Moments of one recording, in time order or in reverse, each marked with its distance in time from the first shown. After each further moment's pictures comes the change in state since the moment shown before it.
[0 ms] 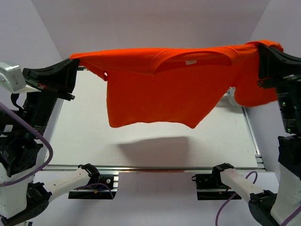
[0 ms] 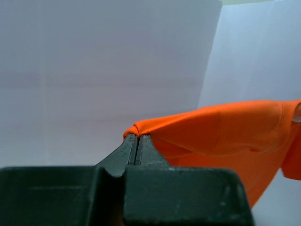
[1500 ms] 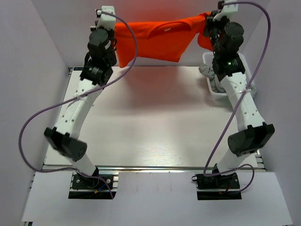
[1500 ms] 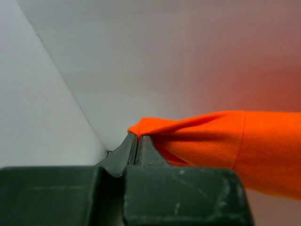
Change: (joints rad) left arm 0.290 0.843 0.278 0.263 -0.476 0.376; right arm 0.000 0.808 0.172 0.390 0.187 -0.144
